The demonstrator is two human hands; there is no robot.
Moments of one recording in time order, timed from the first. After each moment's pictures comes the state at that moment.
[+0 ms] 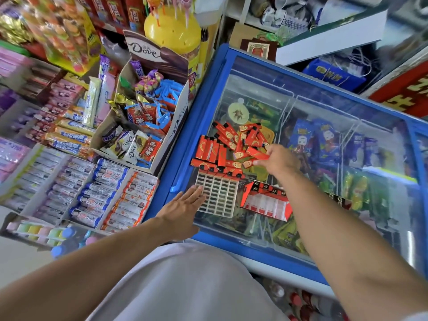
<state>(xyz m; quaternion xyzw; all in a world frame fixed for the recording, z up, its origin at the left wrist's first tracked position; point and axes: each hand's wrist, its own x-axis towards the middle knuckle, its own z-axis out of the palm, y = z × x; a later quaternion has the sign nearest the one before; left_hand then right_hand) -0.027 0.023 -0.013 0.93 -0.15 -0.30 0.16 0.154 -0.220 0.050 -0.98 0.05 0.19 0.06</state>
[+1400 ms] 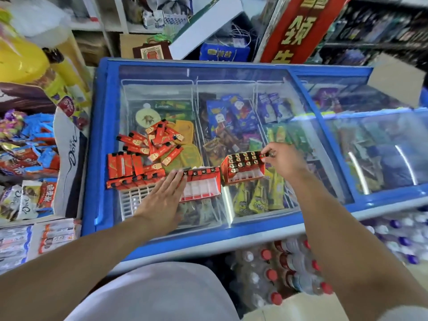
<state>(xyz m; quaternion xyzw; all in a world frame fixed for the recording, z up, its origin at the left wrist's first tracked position) 0.018 -0.092 0.041 0.93 -0.32 -0.19 0.00 0.048 -0.458 0.074 -0.97 0.15 0.07 0.17</state>
